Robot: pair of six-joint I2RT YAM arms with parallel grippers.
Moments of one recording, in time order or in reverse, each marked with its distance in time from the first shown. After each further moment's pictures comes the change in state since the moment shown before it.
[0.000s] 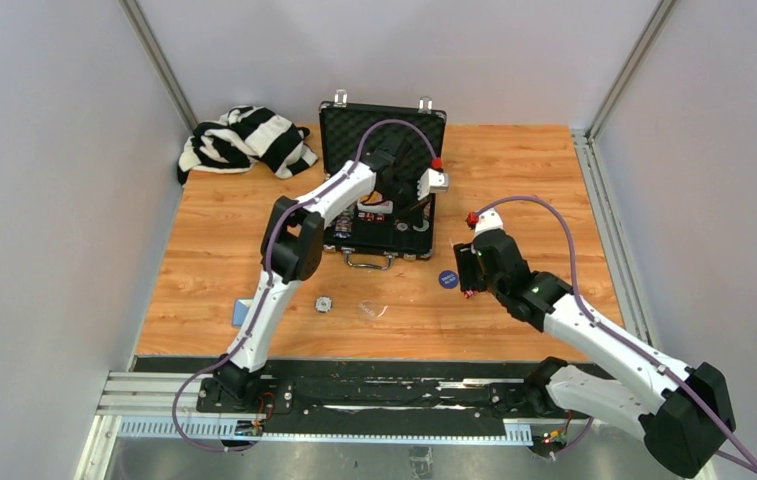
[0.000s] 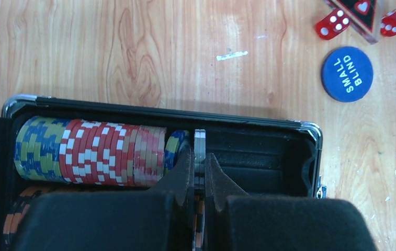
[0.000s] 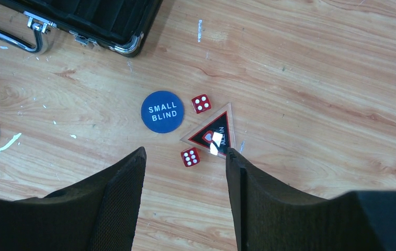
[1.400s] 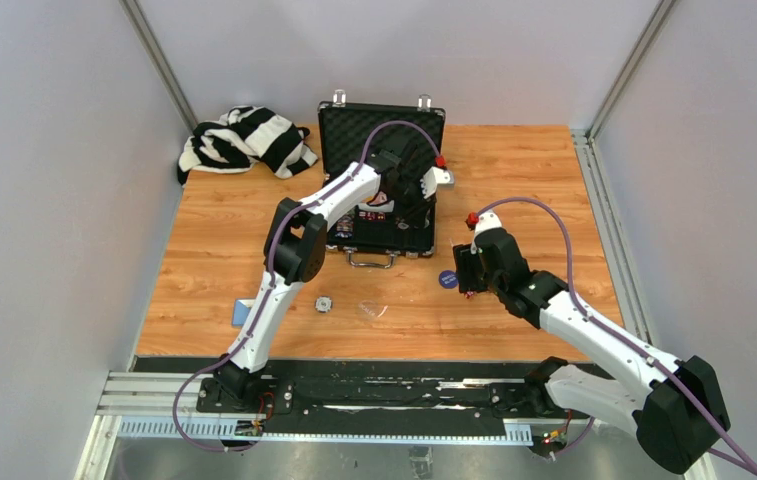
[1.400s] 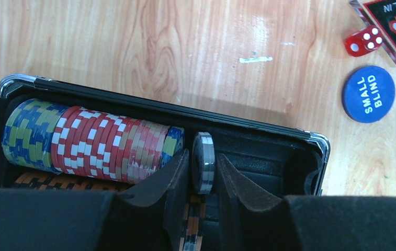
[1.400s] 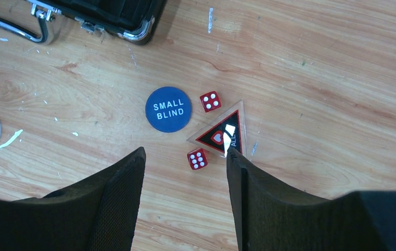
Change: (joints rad) left arm -0.014 0.013 0.019 0.017 -0.132 -0.138; right arm -0.059 0.040 -0.034 0.057 -0.104 0.000
